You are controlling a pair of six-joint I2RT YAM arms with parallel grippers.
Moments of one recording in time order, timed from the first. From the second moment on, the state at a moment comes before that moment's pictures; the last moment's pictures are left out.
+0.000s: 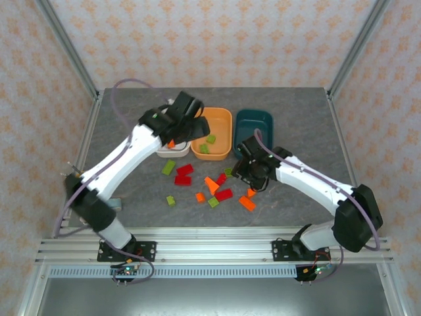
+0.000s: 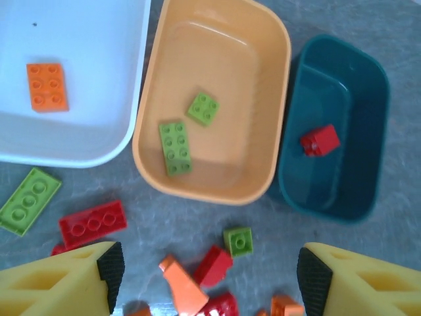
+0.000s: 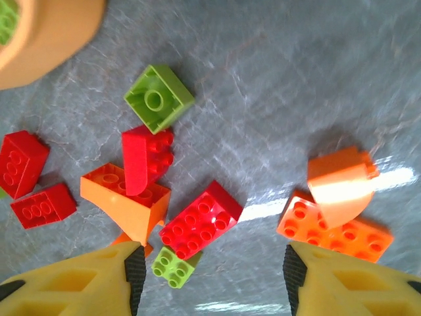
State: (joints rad) left arm -0.60 1.53 1.57 -0.98 -0.16 -0.85; right arm 0.69 1.40 1.01 -0.82 -0.08 1.22
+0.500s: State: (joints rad) left arm -0.66 0.88 0.95 -0.91 -0.16 -0.89; right arm 0.74 1.57 0.95 -0.68 -0.15 1.76
